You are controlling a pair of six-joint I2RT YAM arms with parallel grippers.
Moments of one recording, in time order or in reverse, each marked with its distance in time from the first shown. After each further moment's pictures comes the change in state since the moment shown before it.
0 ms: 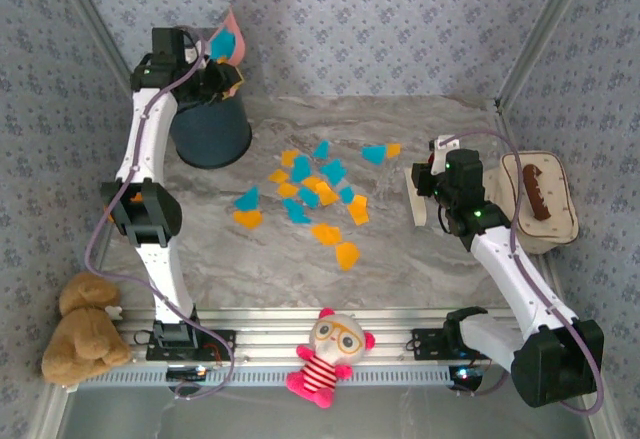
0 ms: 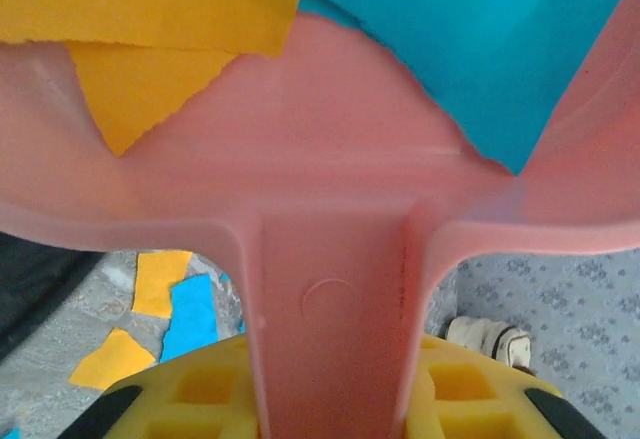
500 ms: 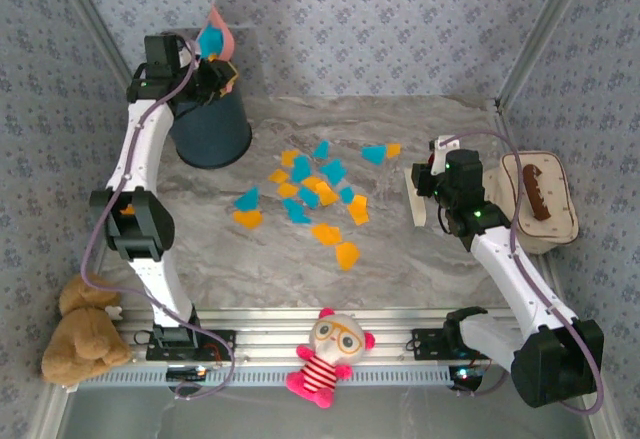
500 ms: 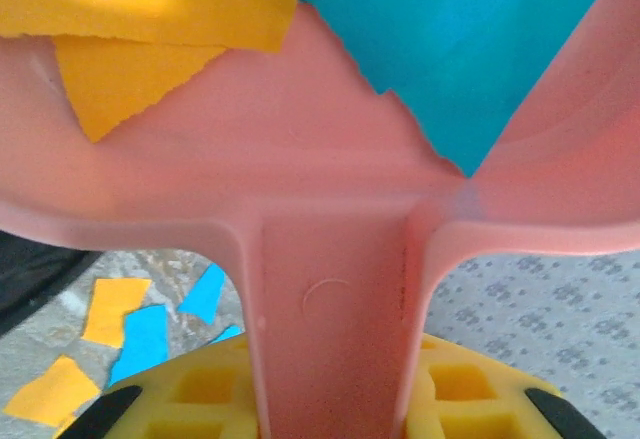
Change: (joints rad) left arm 0.007 -0.159 -0.256 0.282 -0.022 -0.200; right arm 0.000 0.000 -0.003 0.000 0.000 0.006
